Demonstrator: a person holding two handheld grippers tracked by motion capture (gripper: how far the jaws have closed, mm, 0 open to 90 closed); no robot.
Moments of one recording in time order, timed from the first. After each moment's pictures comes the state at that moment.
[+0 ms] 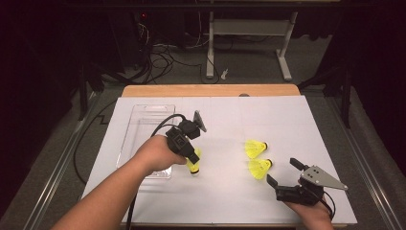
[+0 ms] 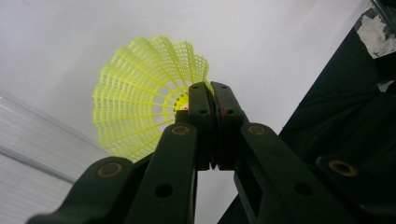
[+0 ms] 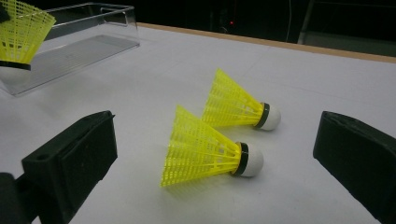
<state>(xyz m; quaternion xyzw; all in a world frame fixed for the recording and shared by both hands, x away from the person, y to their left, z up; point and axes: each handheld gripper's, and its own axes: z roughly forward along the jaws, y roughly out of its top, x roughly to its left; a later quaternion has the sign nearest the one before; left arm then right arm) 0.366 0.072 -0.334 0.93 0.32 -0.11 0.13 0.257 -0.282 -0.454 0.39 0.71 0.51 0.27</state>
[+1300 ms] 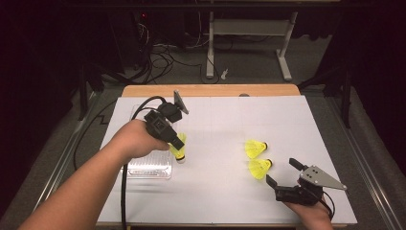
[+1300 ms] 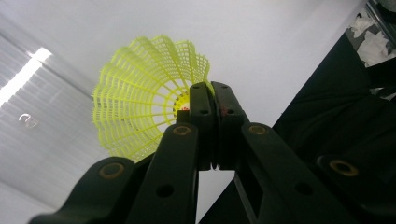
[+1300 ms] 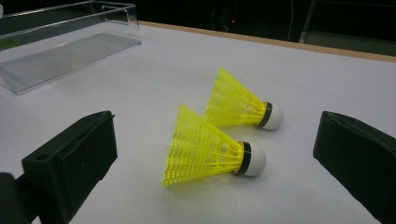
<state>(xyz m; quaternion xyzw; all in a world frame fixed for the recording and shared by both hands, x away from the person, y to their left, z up) 0.368 0.117 -0.281 0.92 0.35 -0.09 0.14 0.257 -0.281 -0.455 0.39 0.72 0.51 0.27</state>
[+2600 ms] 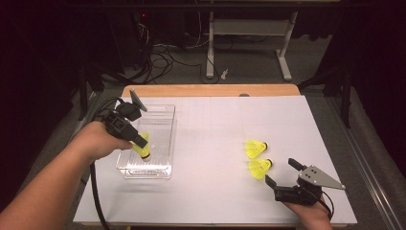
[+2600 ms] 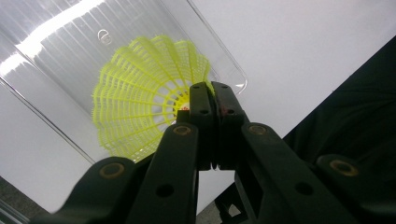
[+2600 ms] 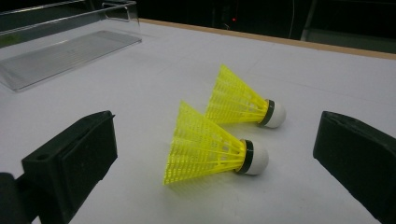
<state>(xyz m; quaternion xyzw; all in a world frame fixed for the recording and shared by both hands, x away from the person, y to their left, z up) 0.370 0.204 -0.289 0.89 0.43 -0.08 0.13 0.258 -0.279 -0.456 0.39 0.72 0.51 0.27</state>
